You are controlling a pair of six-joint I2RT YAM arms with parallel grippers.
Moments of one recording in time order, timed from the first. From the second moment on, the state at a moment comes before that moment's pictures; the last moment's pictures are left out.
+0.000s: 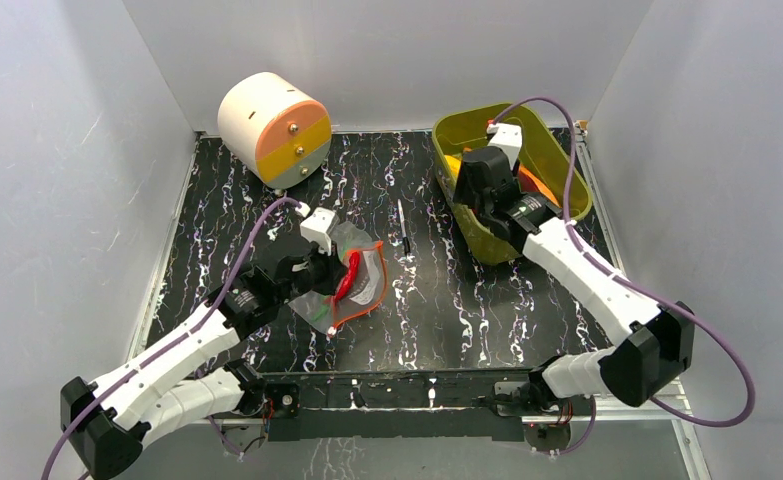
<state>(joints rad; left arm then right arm) -0.76 0.89 0.74 -0.41 -0.10 -0.32 0.56 1.32 1.26 -0.52 0.54 0.44</state>
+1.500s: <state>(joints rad) -0.76 1.04 0.83 -0.40 0.03 -0.34 0.11 2.12 1.82 -0.40 -0.06 0.03</state>
